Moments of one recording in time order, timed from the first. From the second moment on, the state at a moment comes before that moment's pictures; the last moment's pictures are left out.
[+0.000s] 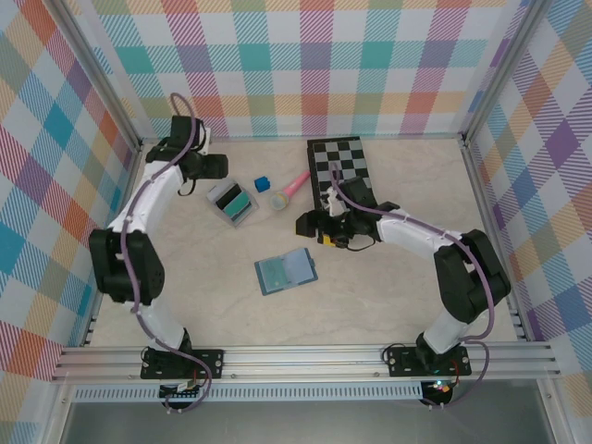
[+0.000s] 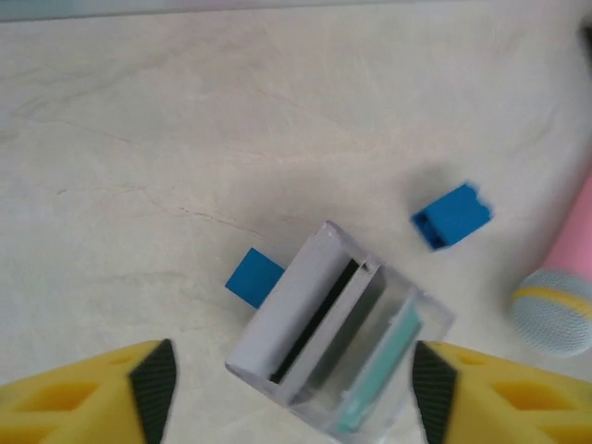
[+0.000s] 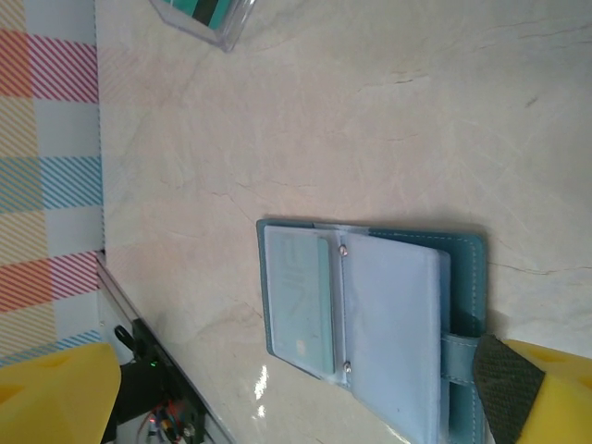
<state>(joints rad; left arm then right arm) -0.10 1.70 1.56 -0.71 -0.04 -0.13 0.57 1.66 1.07 -0.33 -0.60 0.63</state>
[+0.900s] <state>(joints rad) -0.09 0.88 0.66 -0.56 0.01 -0.85 1.05 2.00 1.46 -0.76 -0.06 0.52</state>
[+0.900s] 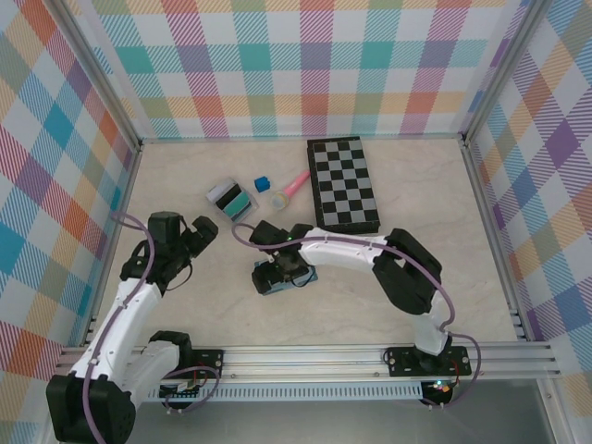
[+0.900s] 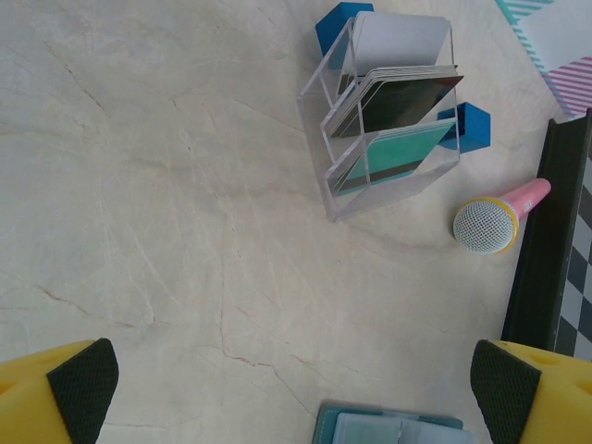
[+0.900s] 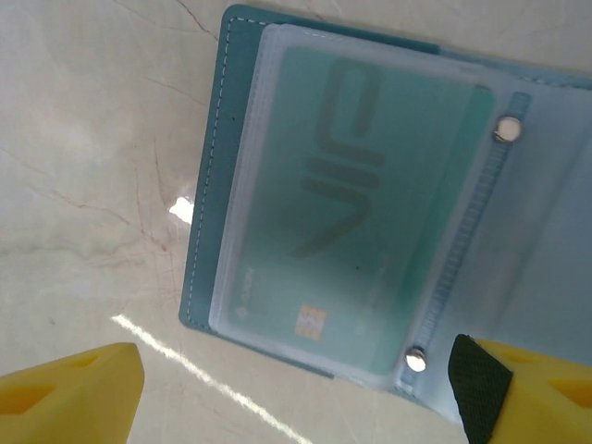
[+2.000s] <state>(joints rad) -0.09 0.86 0.61 -0.57 0.07 -0.86 1.04 2.13 1.61 -0.87 0.04 0.62</state>
